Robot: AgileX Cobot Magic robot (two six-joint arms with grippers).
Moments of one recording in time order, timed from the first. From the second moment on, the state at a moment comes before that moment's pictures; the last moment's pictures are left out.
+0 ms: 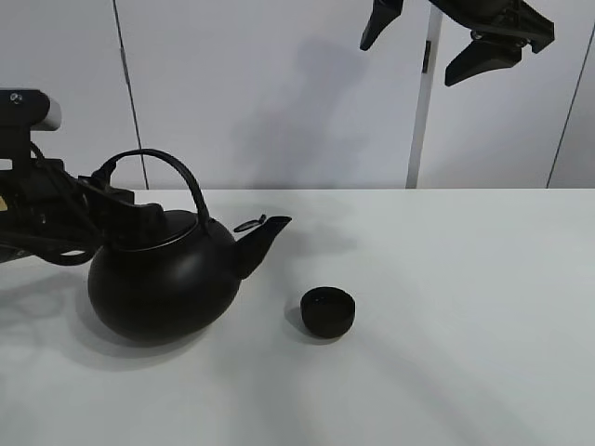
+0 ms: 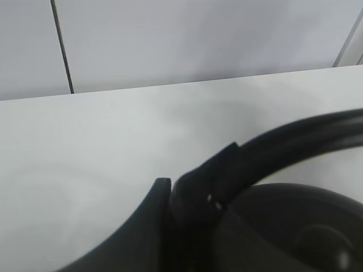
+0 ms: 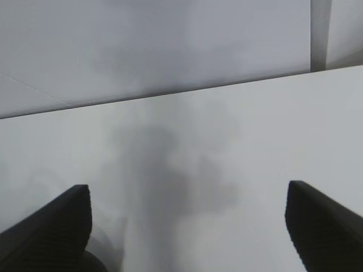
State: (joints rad) left arm -0.45 1.85 -0.51 -0.14 -0.93 0.01; right arm 0.27 1.70 -1.41 0.15 0.53 0.24
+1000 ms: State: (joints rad) left arm -0.45 1.88 -0.51 -0.09 -0.96 -0.01; right arm 0.27 1.70 -1.41 0.15 0.53 0.24
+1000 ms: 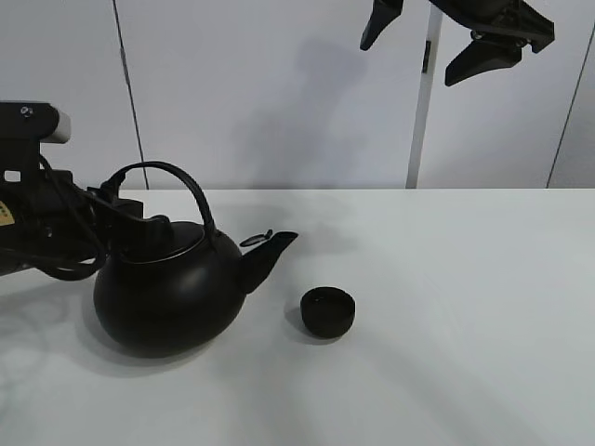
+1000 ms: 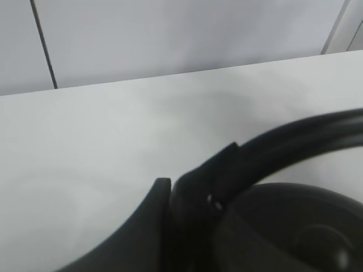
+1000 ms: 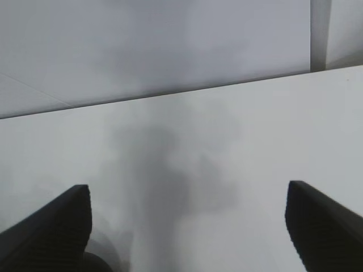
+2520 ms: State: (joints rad) left arm -0.45 1.65 -0.26 -0.02 -1.10 -0.06; right arm 0.27 1.70 -1.41 0.15 0.53 0.24
